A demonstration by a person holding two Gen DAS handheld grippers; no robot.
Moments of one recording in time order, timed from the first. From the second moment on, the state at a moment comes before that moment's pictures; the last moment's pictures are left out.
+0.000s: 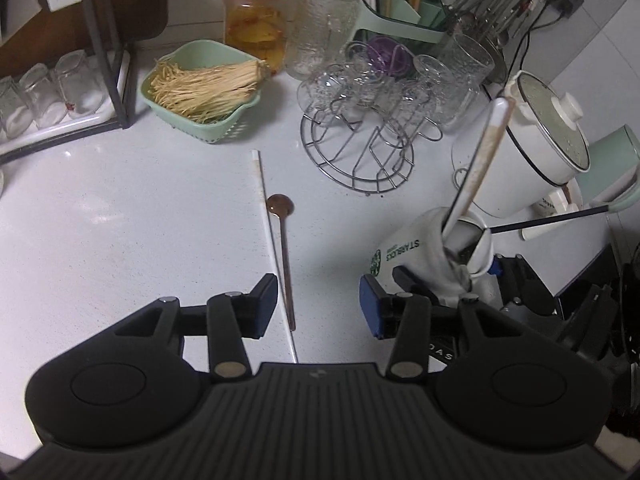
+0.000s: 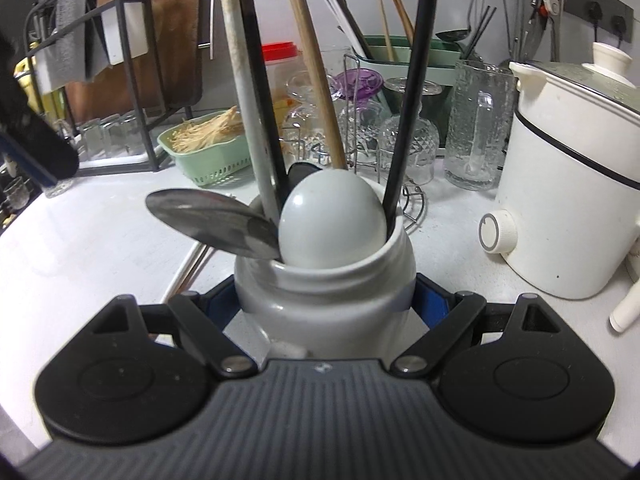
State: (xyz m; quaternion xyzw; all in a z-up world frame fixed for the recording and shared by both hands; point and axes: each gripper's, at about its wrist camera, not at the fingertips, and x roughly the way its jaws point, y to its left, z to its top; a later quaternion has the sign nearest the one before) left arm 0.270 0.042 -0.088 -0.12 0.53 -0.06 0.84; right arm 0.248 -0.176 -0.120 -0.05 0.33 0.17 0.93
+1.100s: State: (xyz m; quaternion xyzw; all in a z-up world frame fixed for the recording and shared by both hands) left arm 0.299 0.043 -0.164 -0.14 0.49 -0.07 0.86; right arm 0.250 -0.164 -0.118 -0.04 0.36 0.13 0.92
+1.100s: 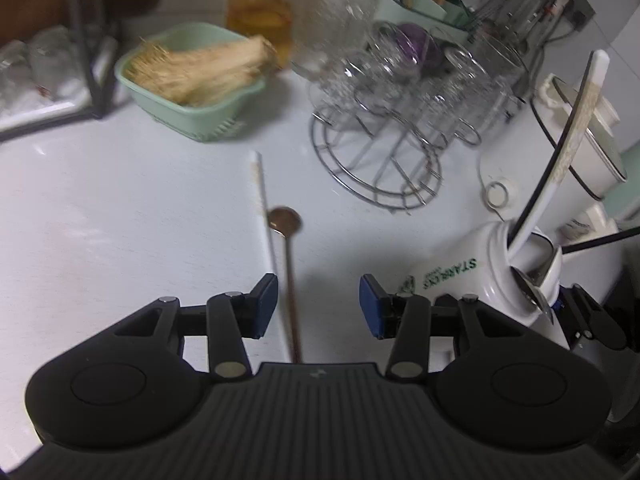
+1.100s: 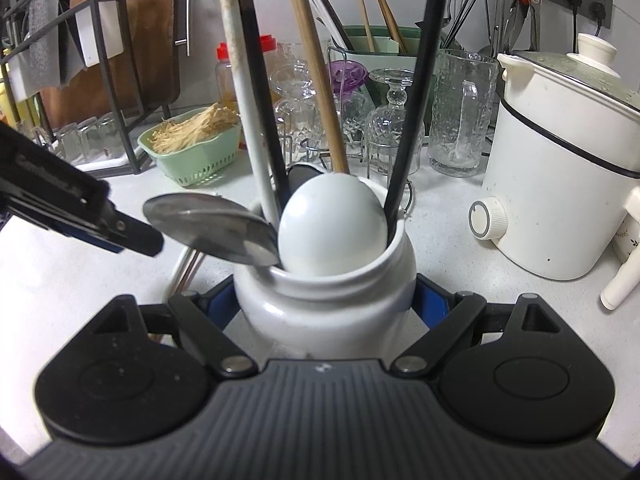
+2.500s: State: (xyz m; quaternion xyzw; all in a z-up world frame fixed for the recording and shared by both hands) left arm 0.395 -0.003 -0.218 0.03 0.59 -0.08 0.80; right arm 0.257 -0.156 -0.123 -0.07 0.35 0.13 0.92
